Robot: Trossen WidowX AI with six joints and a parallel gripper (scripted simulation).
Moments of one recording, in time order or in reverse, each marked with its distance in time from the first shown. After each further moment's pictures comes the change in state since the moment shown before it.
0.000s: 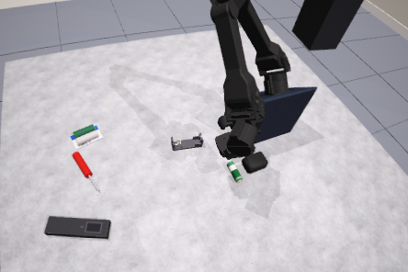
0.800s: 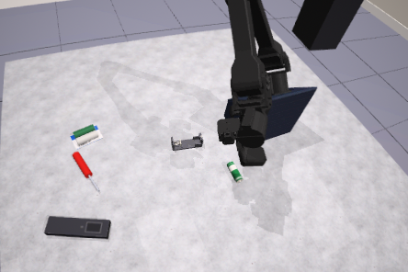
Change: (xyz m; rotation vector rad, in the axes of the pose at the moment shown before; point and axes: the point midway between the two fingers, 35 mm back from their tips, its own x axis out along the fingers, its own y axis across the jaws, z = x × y) arm -0.050 0.009 0.004 0.325 -0.015 0.020
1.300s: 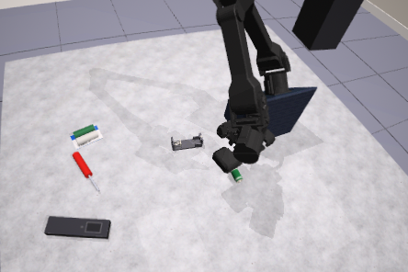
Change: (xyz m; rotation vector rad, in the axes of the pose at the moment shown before) arm 0.045 0.014 -0.005 1.022 0.002 -0.002
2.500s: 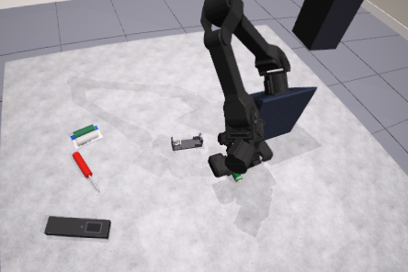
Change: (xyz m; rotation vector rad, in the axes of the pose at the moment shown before) arm 0.050 -0.001 -0.001 0.244 -0.004 -0.001
